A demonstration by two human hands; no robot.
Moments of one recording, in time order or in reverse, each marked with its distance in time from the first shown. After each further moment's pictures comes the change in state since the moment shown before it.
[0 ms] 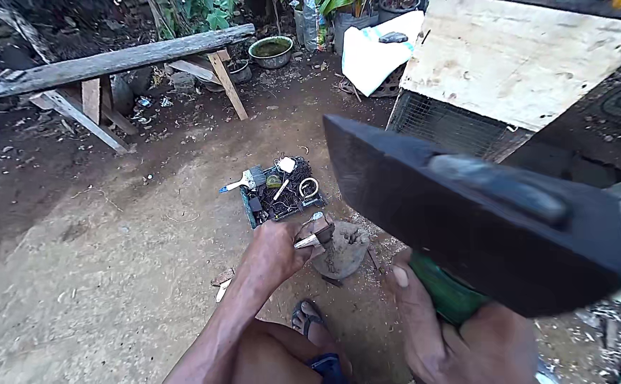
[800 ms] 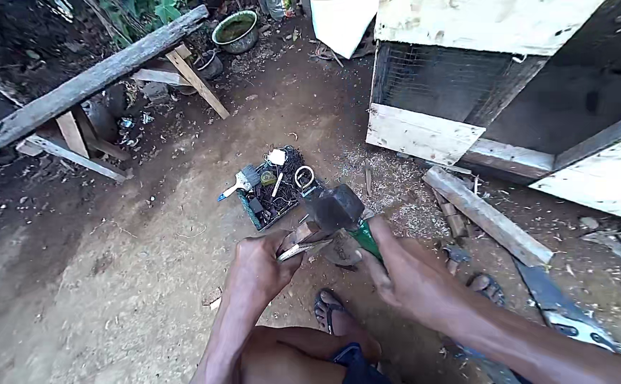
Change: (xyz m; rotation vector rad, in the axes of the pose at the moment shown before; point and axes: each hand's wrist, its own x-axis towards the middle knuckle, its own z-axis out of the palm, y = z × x) left_hand -0.002 -0.015 0.010 0.079 0.079 0.090; right_hand -0.018 0.061 0.022 -0.137 -0.687 0.460
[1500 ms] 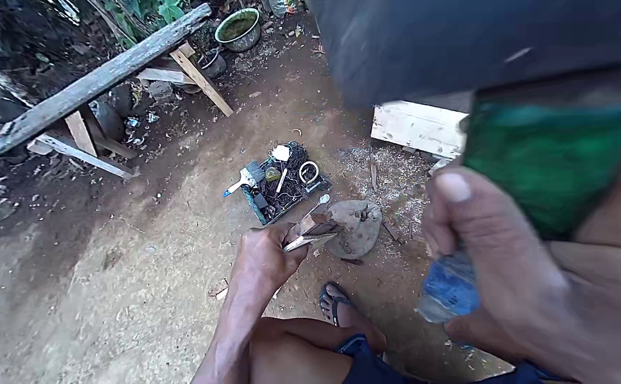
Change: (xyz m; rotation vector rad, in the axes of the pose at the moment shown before) left_hand 0.004 -0.002 -0.002 0.018 -0.002 -0.034; right_hand -0.003 -0.039 -0.072 0.363 0.624 -0.224
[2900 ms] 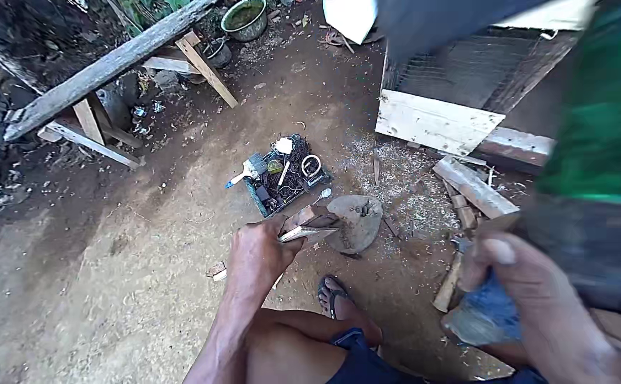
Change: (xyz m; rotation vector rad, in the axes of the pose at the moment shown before) left_hand -0.007 0.003 0.005 0.092 0.044 -0.066; right_hand -0.057 0.032 -0.037 0.032 -0.008 0.117
